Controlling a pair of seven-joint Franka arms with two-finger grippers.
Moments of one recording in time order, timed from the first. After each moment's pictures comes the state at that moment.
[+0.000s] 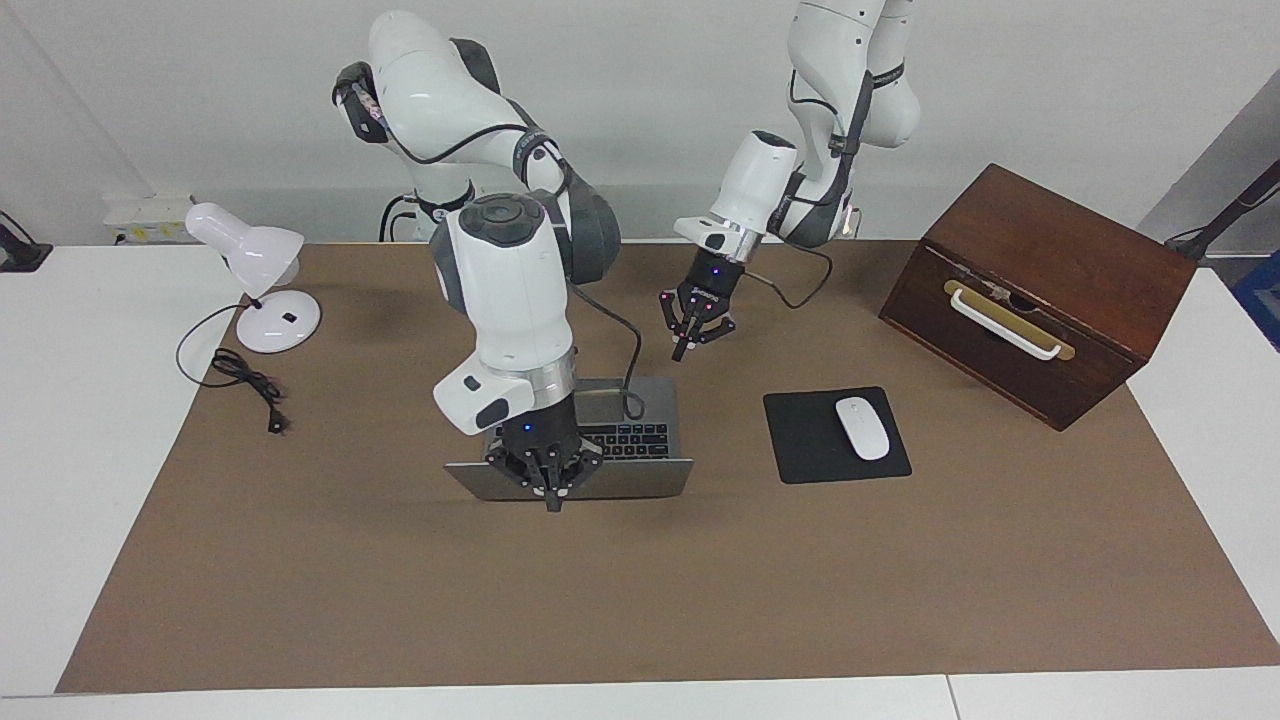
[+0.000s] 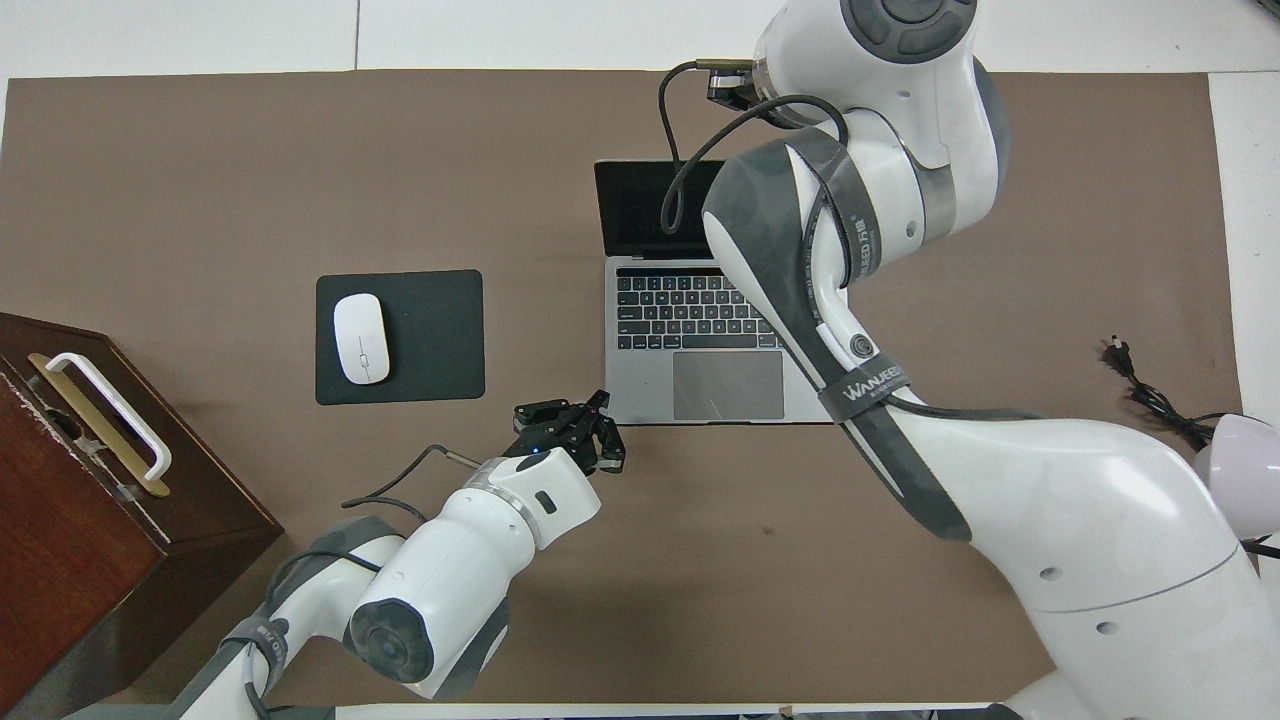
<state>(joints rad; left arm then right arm) -0.68 0.06 -0.05 -2.55 -0.12 3.36 -0.21 0.35 0.73 0.02 -0.93 -0.09 1.97 0.52</state>
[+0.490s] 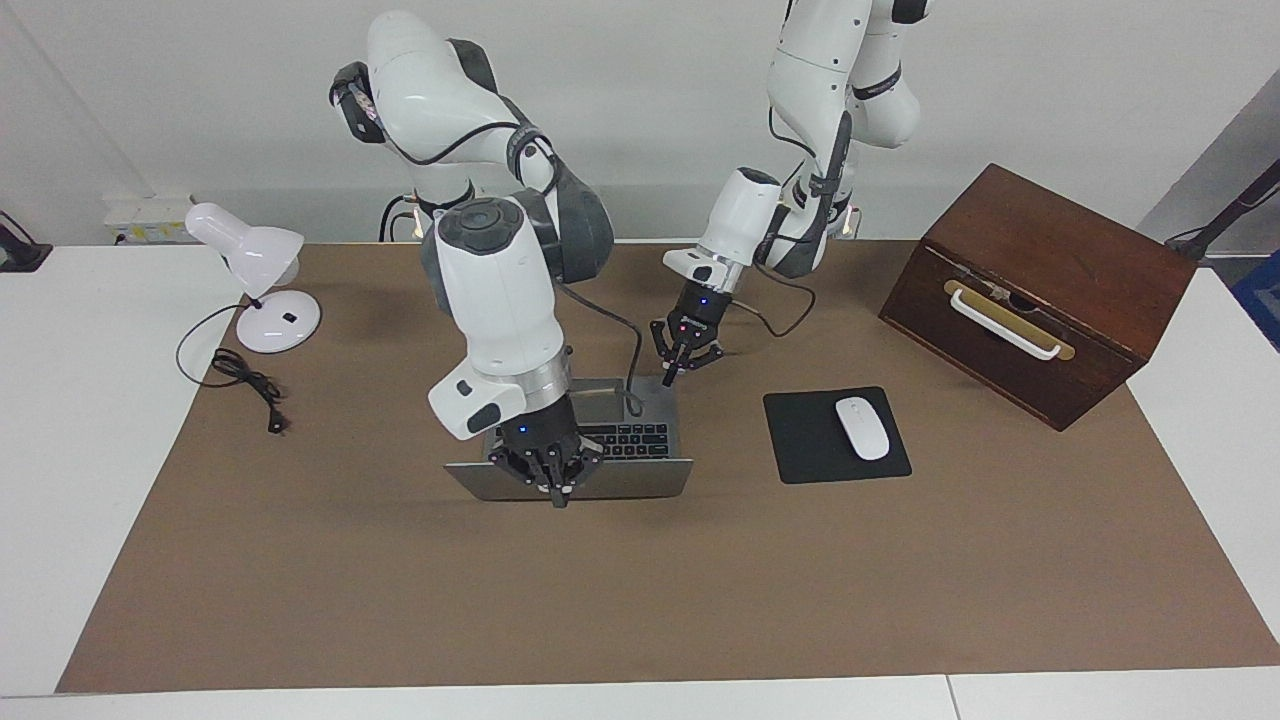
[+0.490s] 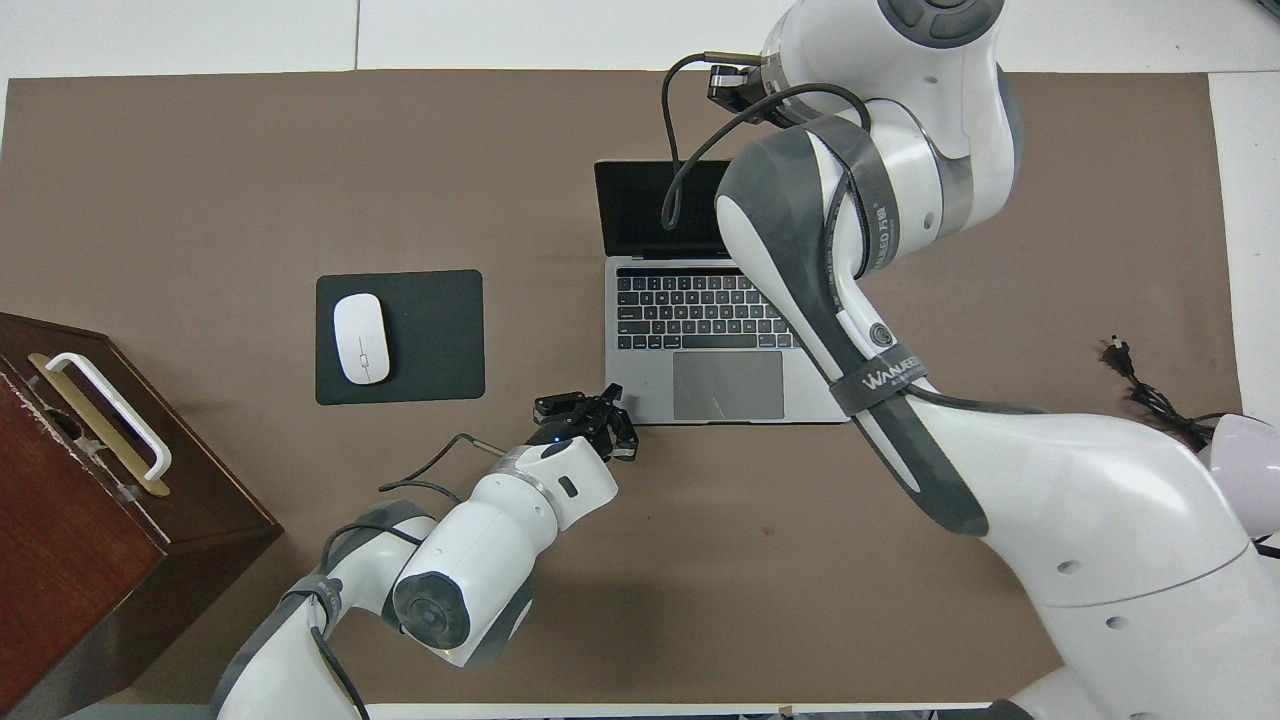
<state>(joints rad) -0.69 0.21 -0.05 -2.50 -0.12 3.46 -0.20 0.33 0.73 0.02 -0.93 -0.02 1.96 0.52</state>
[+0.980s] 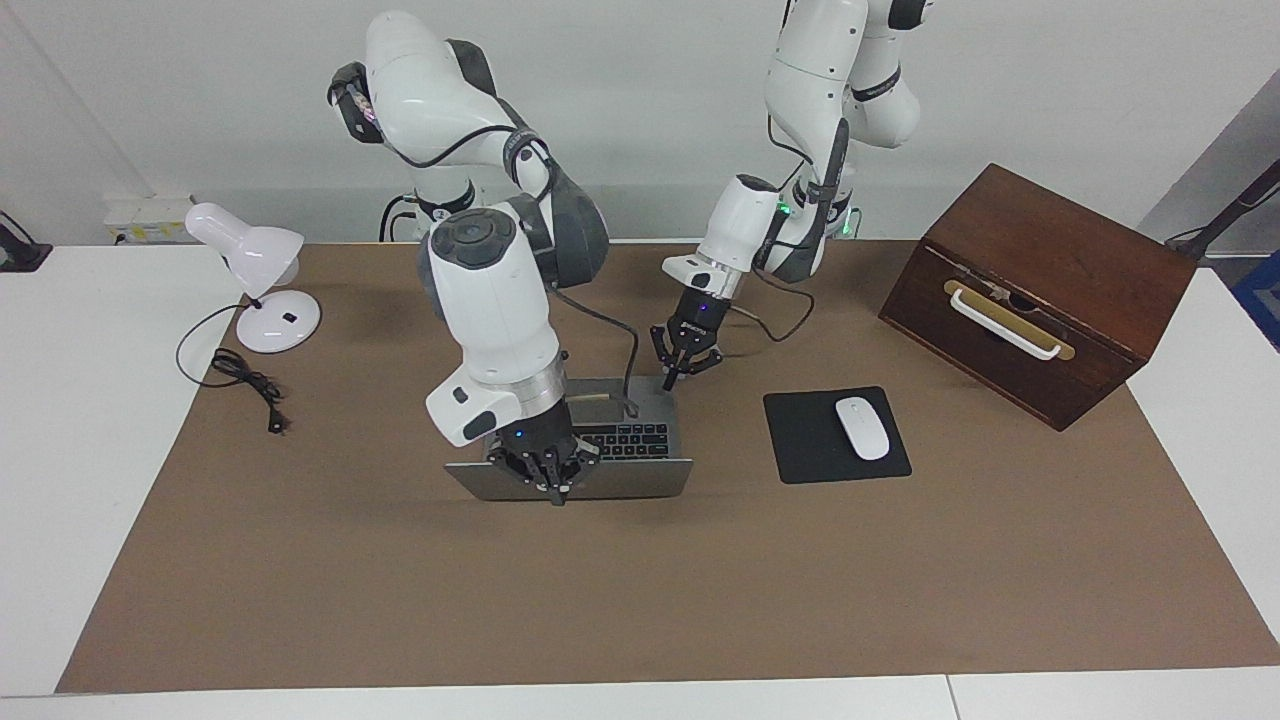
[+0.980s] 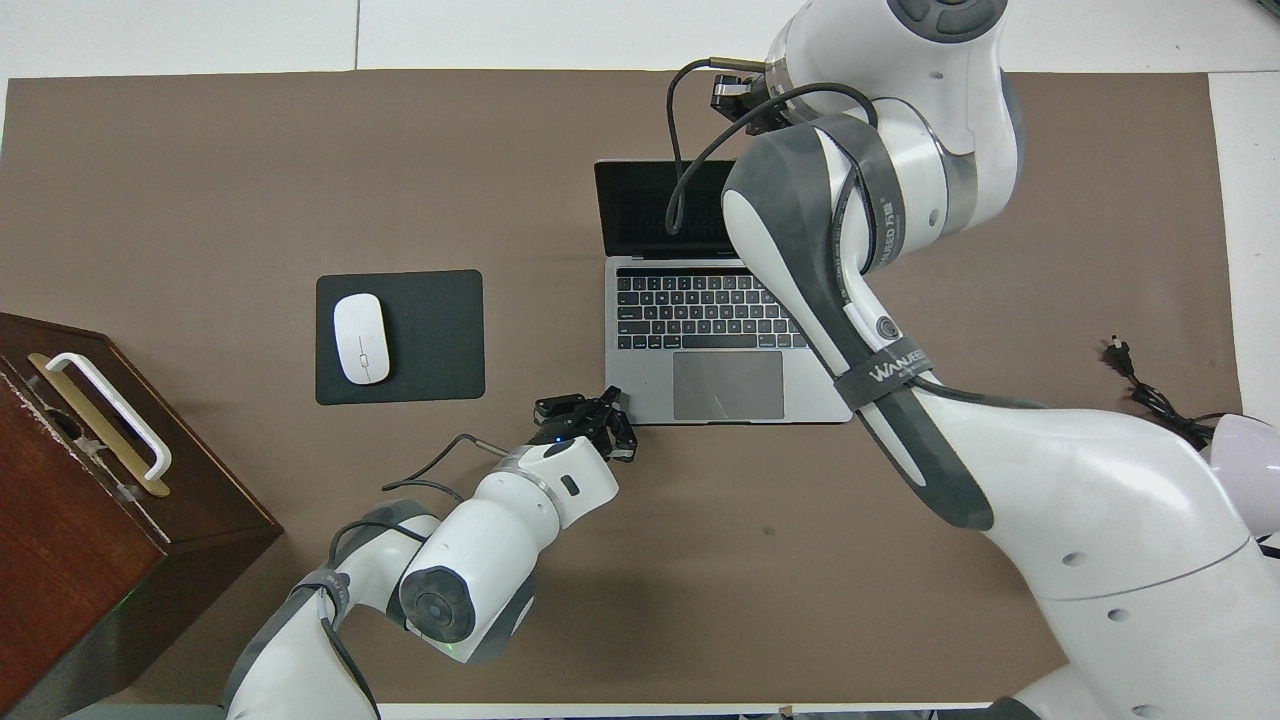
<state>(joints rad) -0.69 0.25 -0.05 -2.50 -0.12 3.47 -0.19 0.32 0.73 0.02 -0.95 0.02 1.94 0.52</state>
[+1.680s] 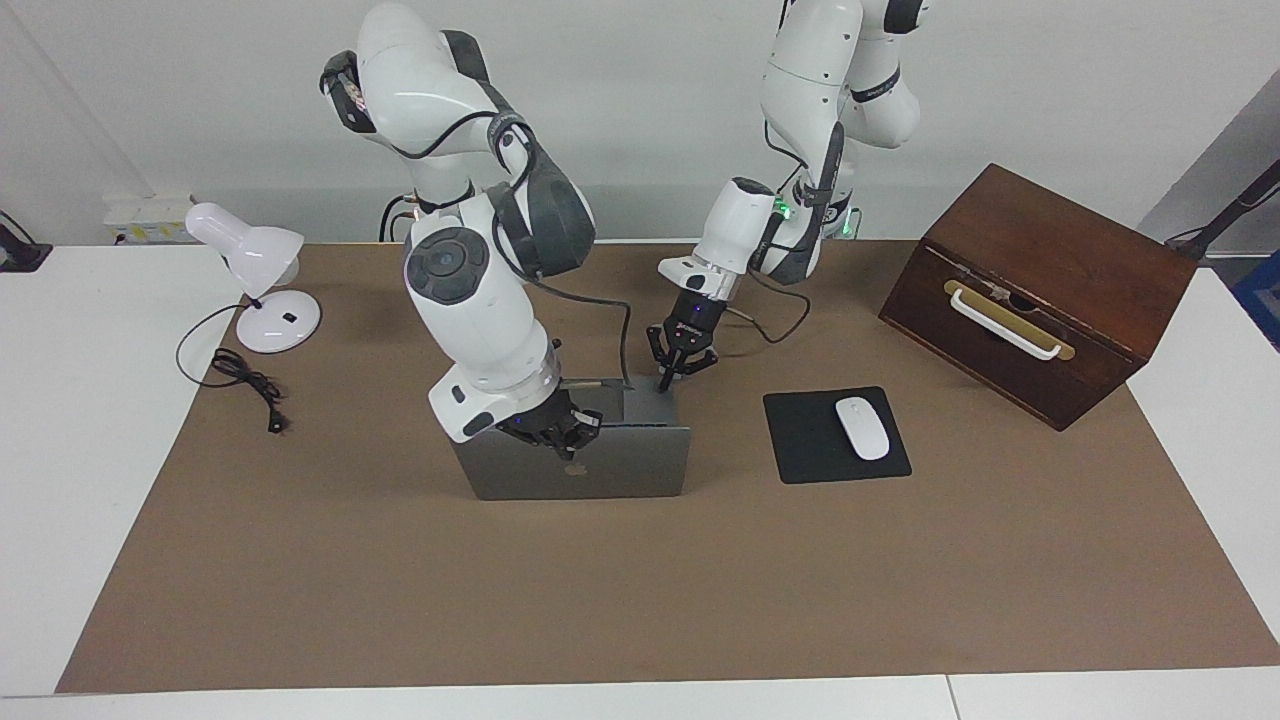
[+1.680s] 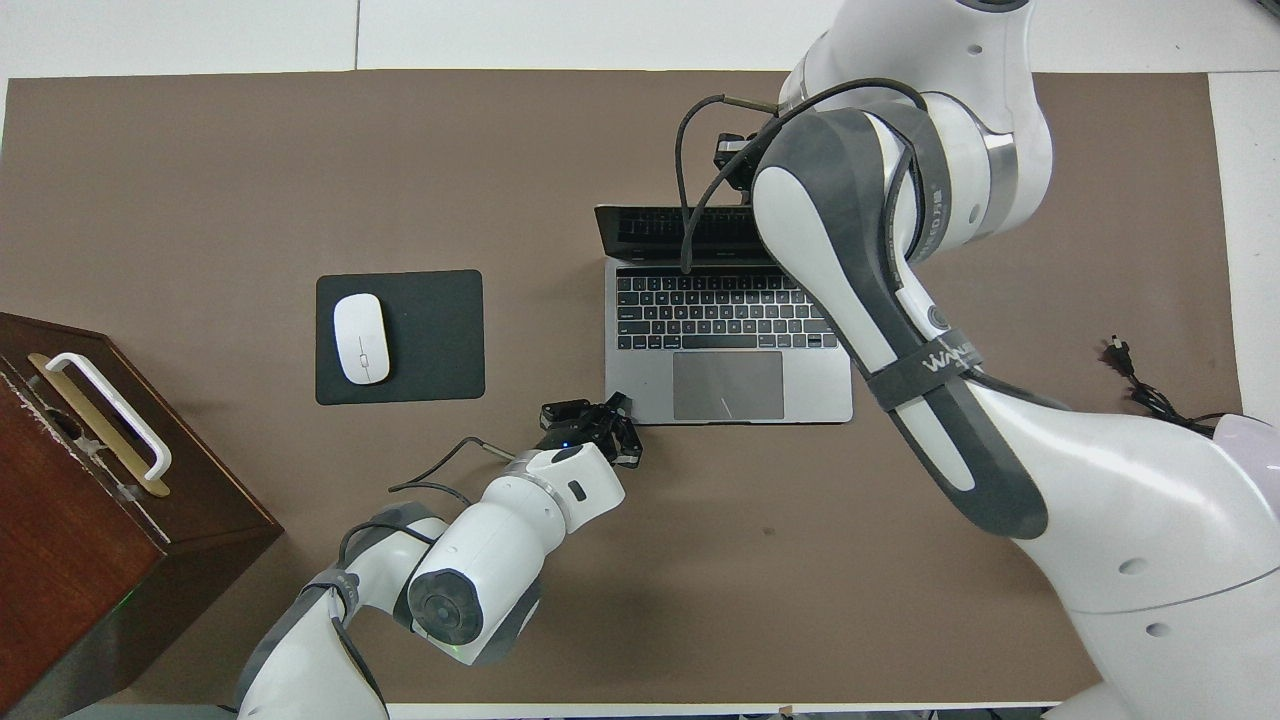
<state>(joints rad) -0.71 0.26 -0.05 -2.50 -0.12 3.48 -0.18 0.30 0.65 0.02 -1.05 0.20 1.74 0.53</state>
